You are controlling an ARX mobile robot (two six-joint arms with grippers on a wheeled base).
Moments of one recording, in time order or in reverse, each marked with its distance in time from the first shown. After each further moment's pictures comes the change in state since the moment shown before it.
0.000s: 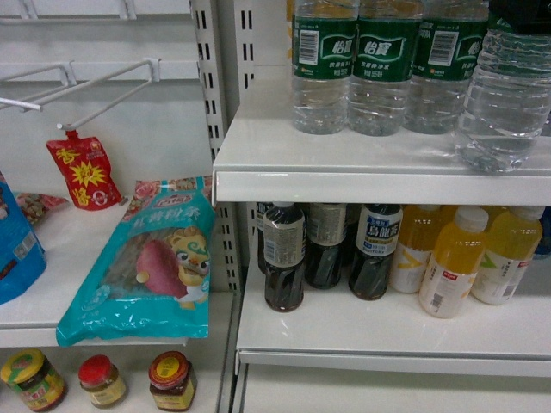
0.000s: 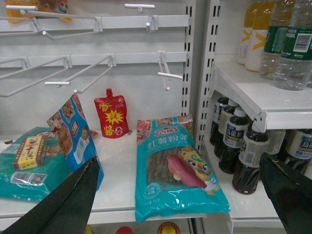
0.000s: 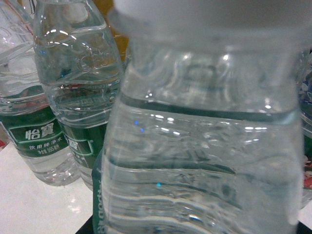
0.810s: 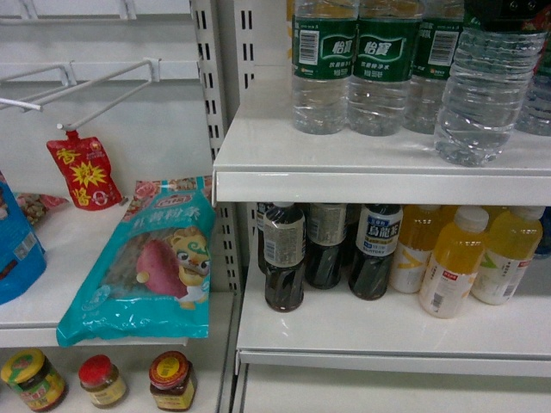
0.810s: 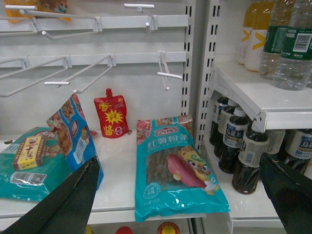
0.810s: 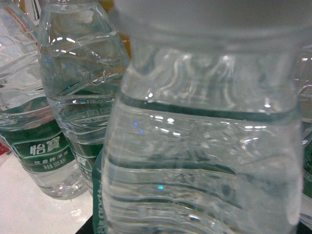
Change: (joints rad) left arm 0.000 0.000 0.000 0.000 0.000 0.000; right arm 0.032 0.064 0.063 -0.003 0.022 0.024
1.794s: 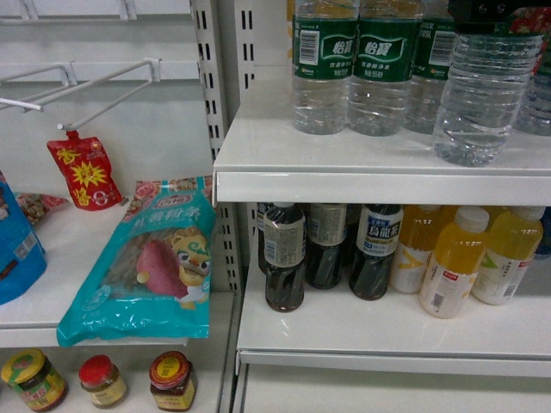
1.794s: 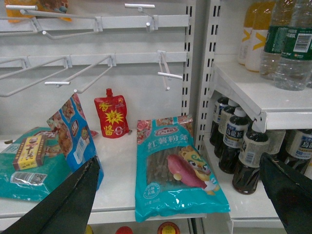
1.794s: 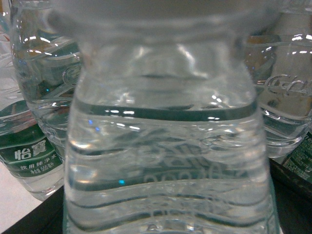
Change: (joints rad) left arm 0.000 0.000 0.000 0.000 0.000 0.000; right arm -0.027 0.019 0.016 -0.013 -0.008 0.019
